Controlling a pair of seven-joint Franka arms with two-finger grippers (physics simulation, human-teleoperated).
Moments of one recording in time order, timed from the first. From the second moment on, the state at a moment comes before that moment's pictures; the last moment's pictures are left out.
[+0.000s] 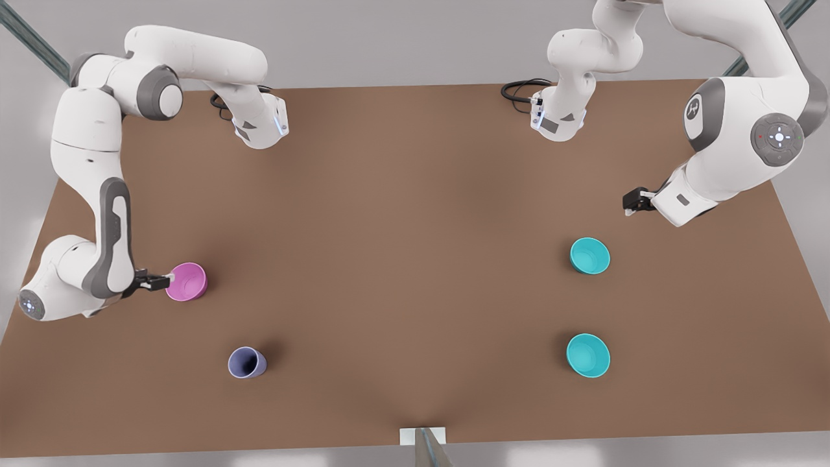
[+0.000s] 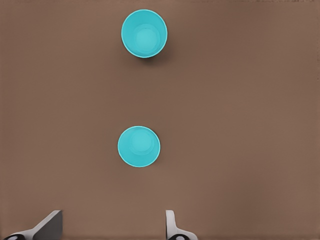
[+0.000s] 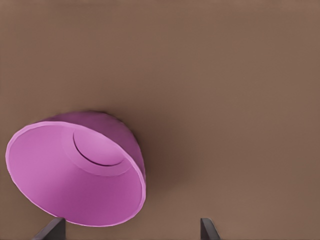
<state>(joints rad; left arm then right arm) -0.10 0.09 0.03 -1.55 0.02 1.51 0.08 -0.29 0.74 -0.09 -1.46 0.11 1.69 -0.22</state>
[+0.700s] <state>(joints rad) -0.10 0.10 0.03 -1.54 0.02 1.51 0.08 -0.31 0.75 -0.09 -1.59 0.23 1.88 -0.37</state>
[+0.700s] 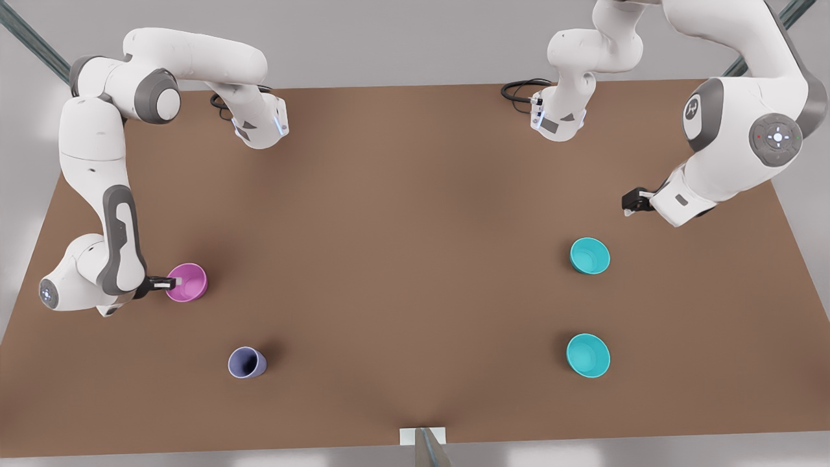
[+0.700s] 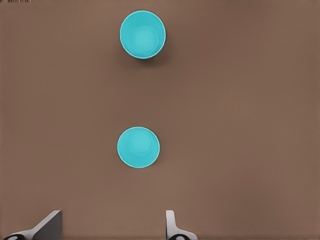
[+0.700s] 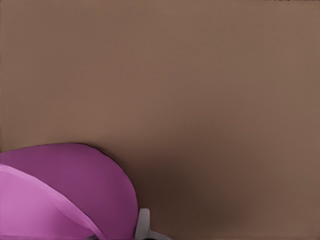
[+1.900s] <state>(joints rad) -0.05 0.15 0.02 -1.52 -0.02 1.47 0.08 0.66 0.85 -0.08 -1.23 0.68 2.19 0.76</state>
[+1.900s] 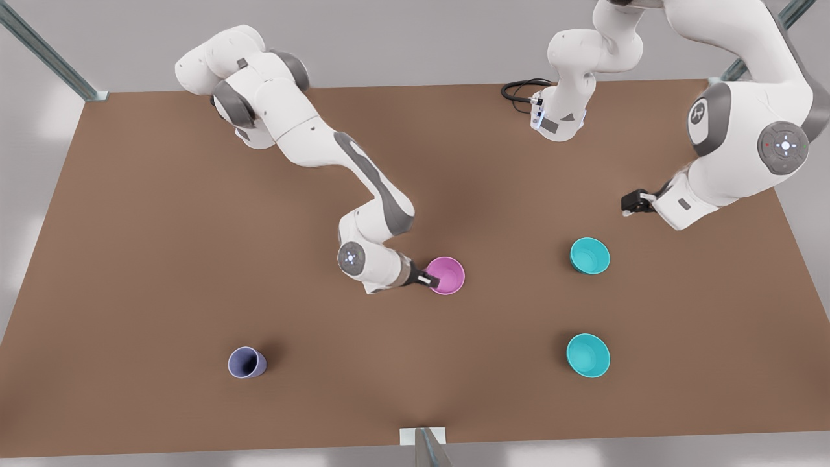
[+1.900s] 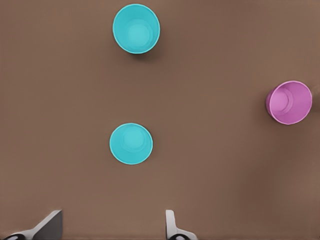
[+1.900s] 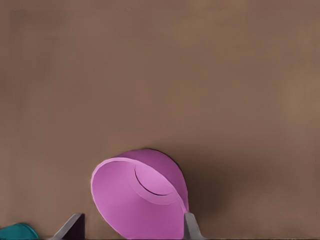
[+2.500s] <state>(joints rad) 0.19 0.52 0.03 -1.97 -0.34 2.14 0.42 0.09 0.21 -0.08 -1.33 0.01 1.36 0.28</state>
